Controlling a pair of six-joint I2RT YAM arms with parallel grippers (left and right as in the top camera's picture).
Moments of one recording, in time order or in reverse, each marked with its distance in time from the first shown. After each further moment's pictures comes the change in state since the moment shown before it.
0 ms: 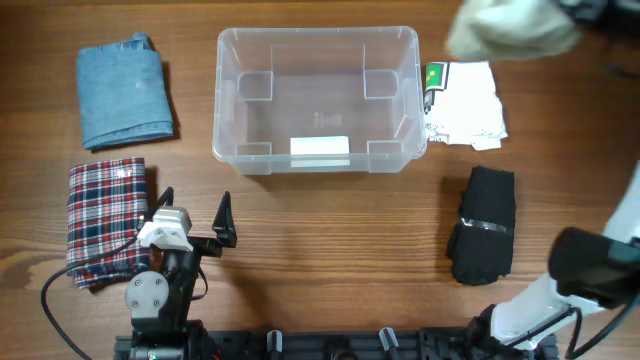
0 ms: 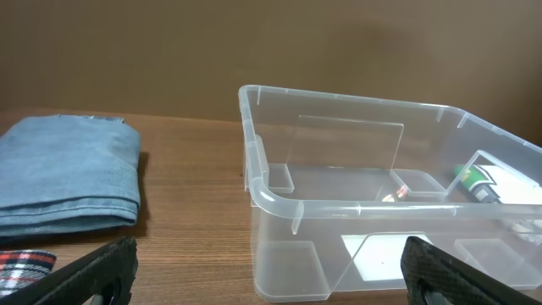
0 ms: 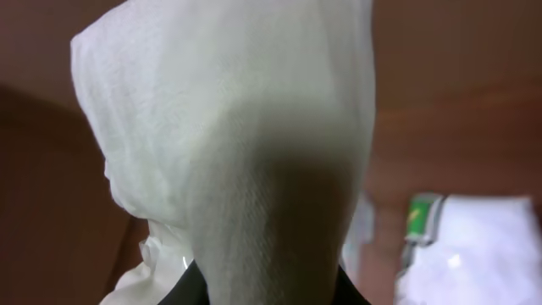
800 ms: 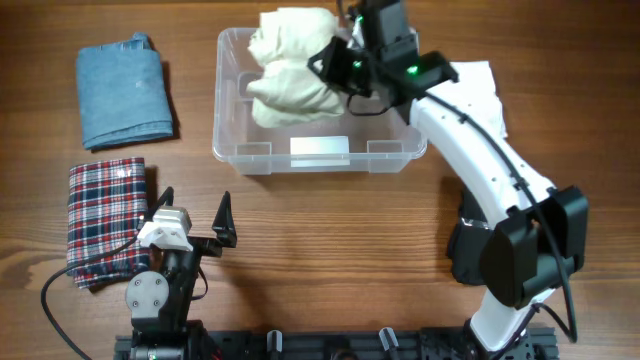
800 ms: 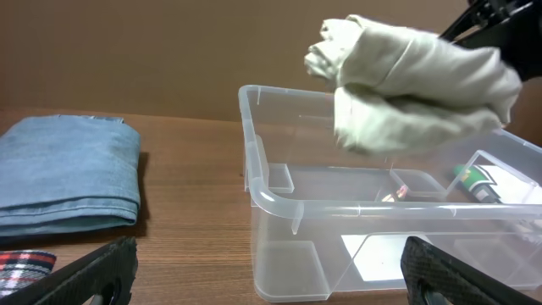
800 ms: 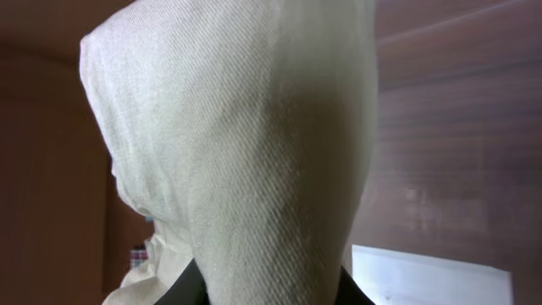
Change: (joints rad) left arm 0.000 0.000 0.000 0.000 0.000 0.000; right arm 0.773 0.034 -0.595 0.650 0.539 0.595
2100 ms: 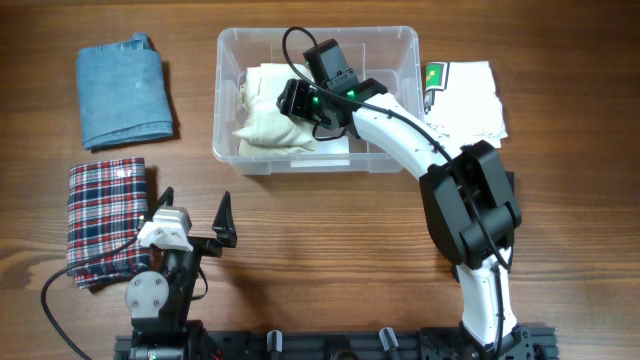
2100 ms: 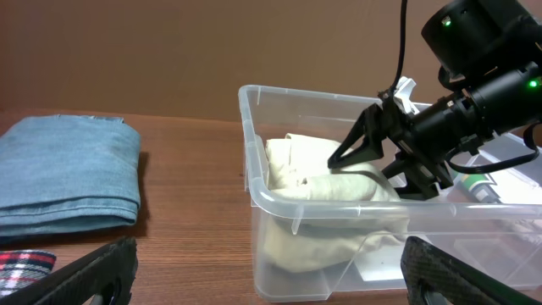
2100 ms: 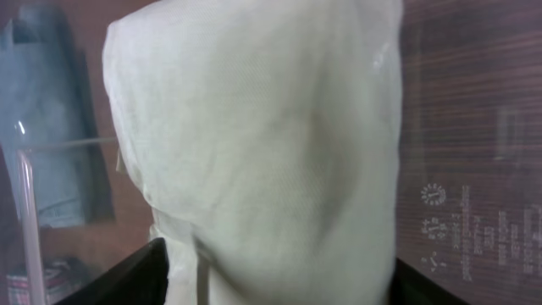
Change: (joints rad) left arm 0.000 0.000 0.000 0.000 0.000 0.000; right arm 0.093 0.291 -0.014 0.135 0.065 0.023
